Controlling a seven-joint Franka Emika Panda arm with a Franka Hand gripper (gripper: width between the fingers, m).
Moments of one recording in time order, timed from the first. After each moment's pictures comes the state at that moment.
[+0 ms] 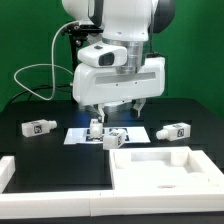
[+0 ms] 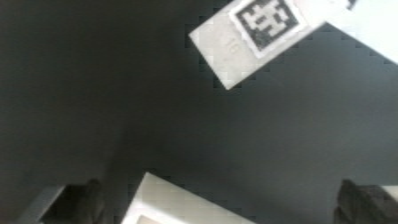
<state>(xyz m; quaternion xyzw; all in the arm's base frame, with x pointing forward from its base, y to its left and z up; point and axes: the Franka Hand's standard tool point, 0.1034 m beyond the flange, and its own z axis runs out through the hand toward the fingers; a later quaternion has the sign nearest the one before) 0.453 0.004 0.077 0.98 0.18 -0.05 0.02</state>
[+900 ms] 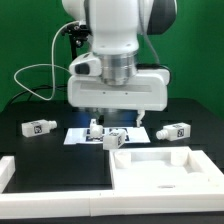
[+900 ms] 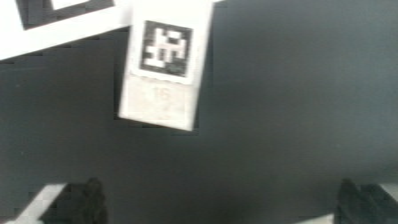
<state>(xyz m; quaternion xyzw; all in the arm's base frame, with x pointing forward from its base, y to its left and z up) 0.448 -0.010 0.058 0.98 -0.15 -0.13 -0.04</state>
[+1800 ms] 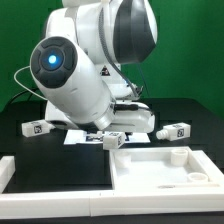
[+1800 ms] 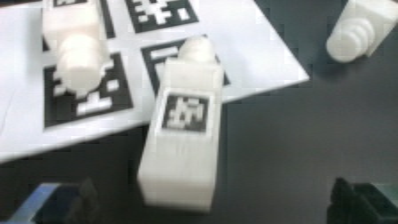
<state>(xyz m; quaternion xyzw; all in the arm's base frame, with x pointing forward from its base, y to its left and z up) 0.430 -0.013 0.035 0.86 -0.17 -0.46 -0.12</state>
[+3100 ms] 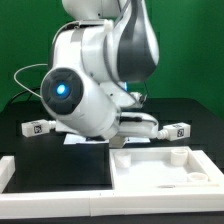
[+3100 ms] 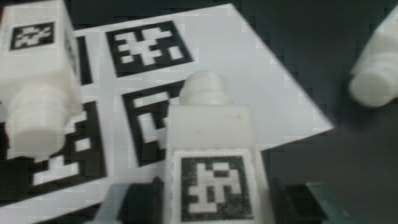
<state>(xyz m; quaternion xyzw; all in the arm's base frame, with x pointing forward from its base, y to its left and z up) 0.419 0.010 0.048 0.87 -0.15 -0.46 -0.12</state>
